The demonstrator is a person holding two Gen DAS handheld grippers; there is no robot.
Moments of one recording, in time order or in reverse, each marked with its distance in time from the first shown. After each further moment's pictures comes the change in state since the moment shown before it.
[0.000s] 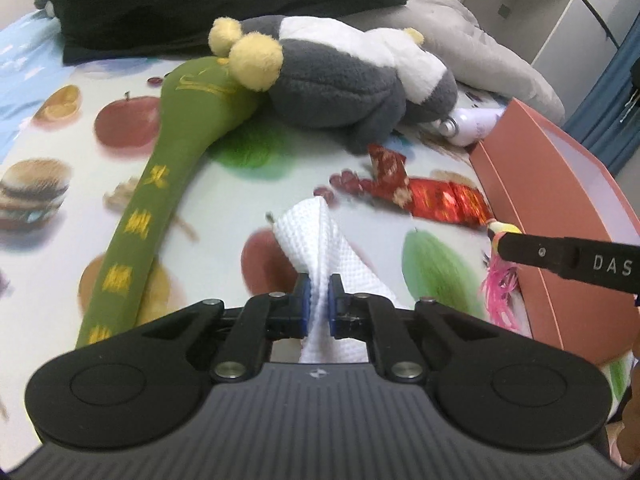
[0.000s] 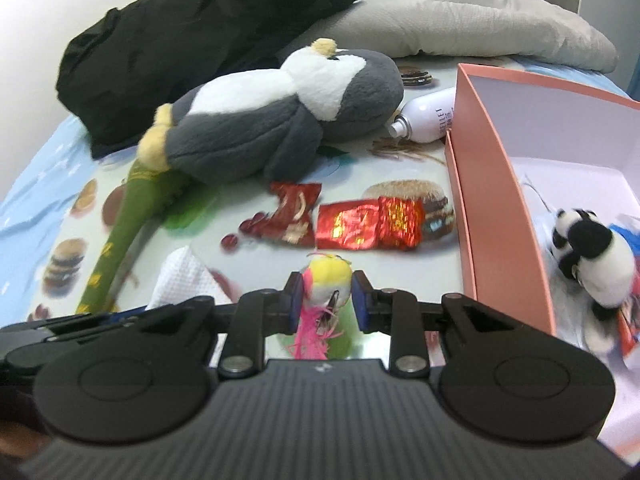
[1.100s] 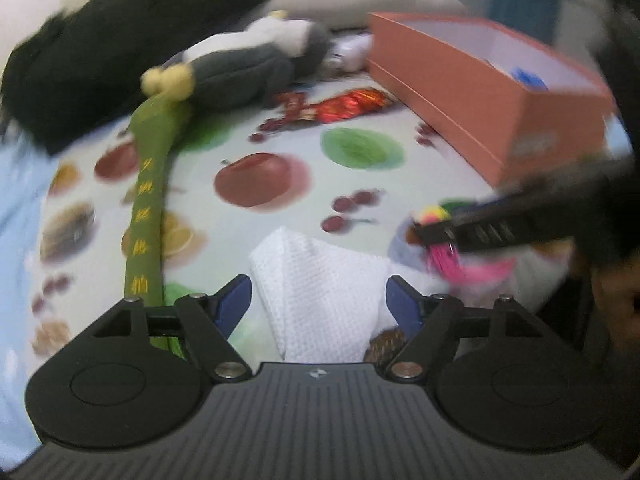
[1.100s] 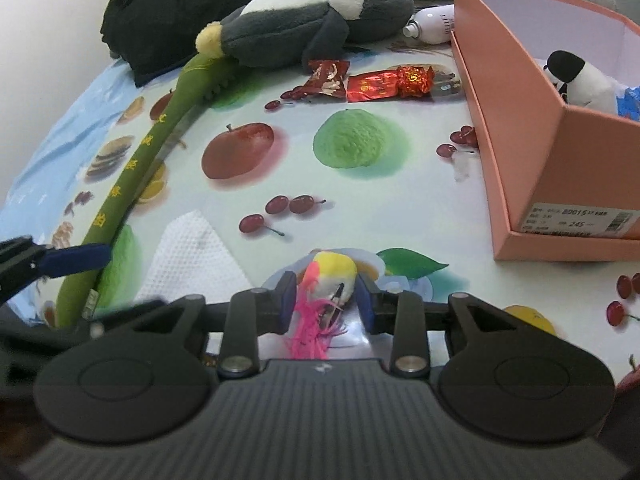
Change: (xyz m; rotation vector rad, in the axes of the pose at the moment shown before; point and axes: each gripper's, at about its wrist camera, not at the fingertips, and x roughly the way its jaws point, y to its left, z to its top) left arm -0.096 -0.033 -0.106 0.522 -0.008 0.016; right arm -0.029 0.003 -0.121 0.004 0.071 0.075
